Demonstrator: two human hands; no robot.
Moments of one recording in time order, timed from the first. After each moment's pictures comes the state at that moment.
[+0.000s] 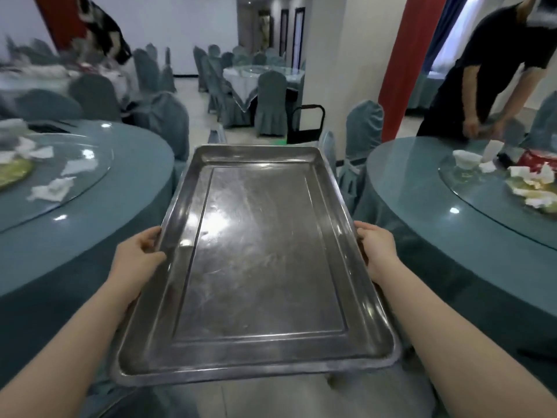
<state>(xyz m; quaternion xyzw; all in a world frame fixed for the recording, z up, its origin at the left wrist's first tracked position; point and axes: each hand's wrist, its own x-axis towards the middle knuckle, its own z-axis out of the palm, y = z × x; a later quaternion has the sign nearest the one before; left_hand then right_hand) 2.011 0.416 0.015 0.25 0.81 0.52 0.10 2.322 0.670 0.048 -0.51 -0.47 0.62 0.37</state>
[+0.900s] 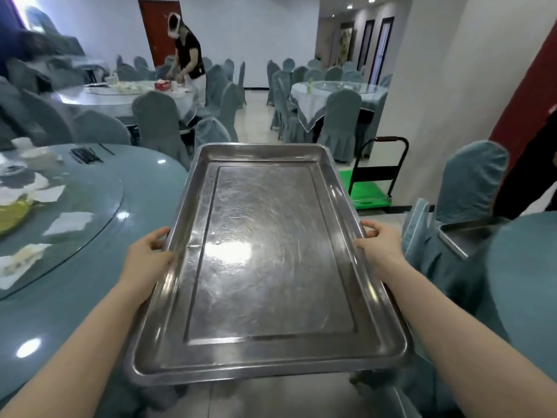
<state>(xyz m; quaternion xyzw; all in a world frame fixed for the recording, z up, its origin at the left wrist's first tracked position) 1.703 0.801 0.040 0.13 0.82 0.56 0.04 1.920 1.143 0.036 -0.43 -0.70 0.51 0.27</state>
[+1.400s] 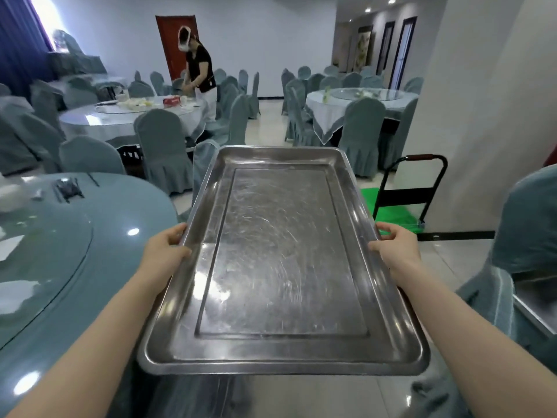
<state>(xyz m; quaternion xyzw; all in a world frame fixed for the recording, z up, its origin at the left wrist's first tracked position) 1.468 1.029 0.041 0.15 0.82 0.56 0.04 1.690 1.376 0.021 -0.42 -0.67 0.53 0.31</state>
